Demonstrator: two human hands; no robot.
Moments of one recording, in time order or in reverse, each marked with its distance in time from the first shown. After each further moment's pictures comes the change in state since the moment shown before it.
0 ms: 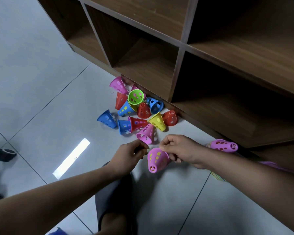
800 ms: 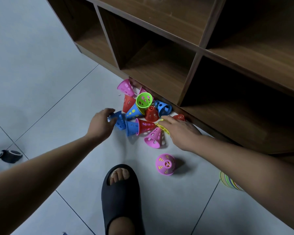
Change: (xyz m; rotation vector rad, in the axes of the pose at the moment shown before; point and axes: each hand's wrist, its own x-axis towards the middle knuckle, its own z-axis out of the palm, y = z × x) left_hand 0.077 -0.074 -0.121 0.300 0.426 -0.155; right_hand 0.082 -0.027 -0.016 -1.321 0.292 -0.315
